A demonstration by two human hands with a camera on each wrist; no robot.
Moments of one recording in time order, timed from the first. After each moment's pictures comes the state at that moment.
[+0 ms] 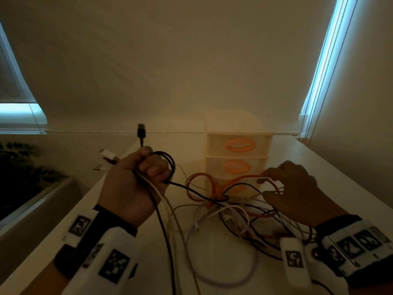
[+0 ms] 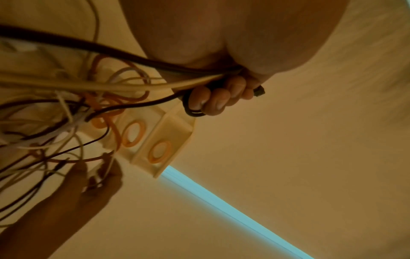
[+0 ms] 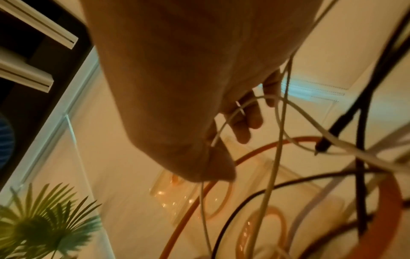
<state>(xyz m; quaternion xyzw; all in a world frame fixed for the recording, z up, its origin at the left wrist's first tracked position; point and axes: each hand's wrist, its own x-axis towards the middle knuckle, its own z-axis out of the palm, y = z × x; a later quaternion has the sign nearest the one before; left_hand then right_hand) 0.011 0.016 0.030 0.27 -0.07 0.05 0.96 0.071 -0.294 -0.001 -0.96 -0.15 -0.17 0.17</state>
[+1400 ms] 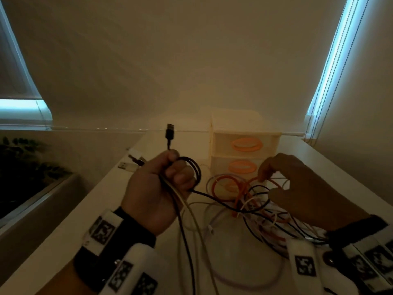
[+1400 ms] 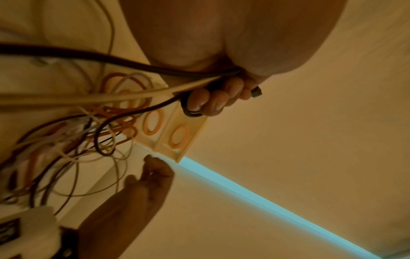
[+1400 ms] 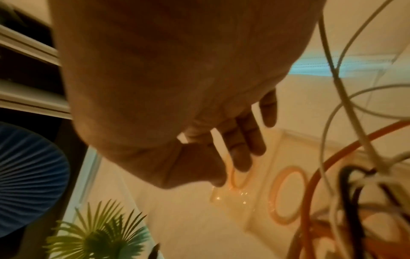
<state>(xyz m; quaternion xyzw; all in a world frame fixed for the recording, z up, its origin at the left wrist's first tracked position) 0.001 -0.013 0.031 0.31 -0.08 0.01 0.95 0.036 -0.275 0.040 -0.91 -0.27 -0.12 0.29</state>
